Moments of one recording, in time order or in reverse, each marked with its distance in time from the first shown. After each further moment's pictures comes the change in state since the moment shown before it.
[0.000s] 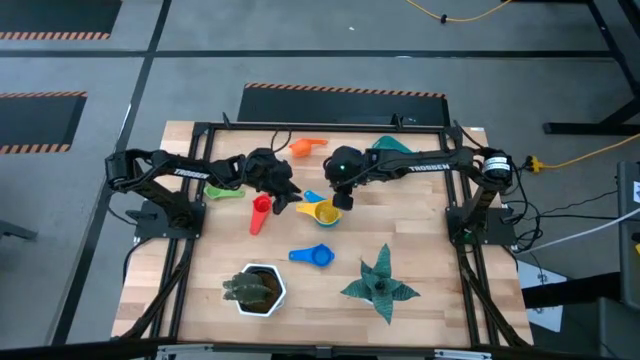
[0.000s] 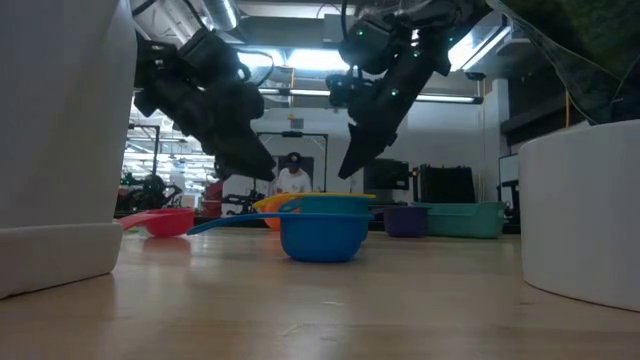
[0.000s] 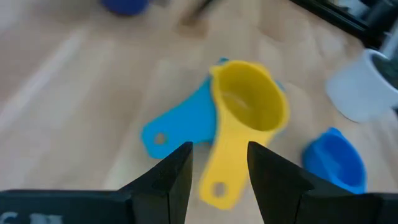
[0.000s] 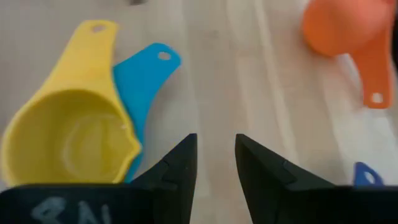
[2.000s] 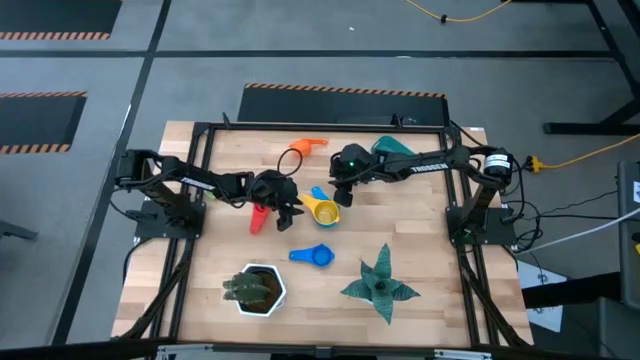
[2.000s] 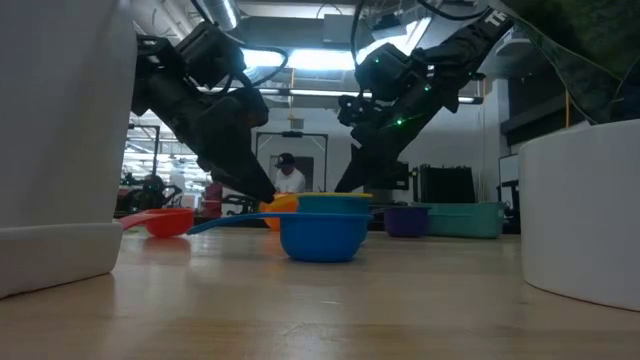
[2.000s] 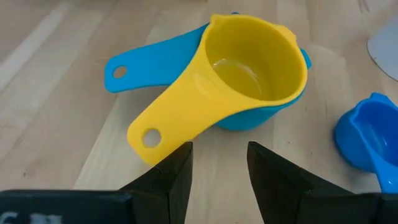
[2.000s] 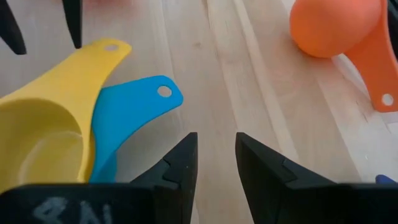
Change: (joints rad) left arm -0.186 0.076 -0.001 0.011 -0.275 0.018; right arm -0.065 0.000 -0.204 0.356 -0.080 0.003
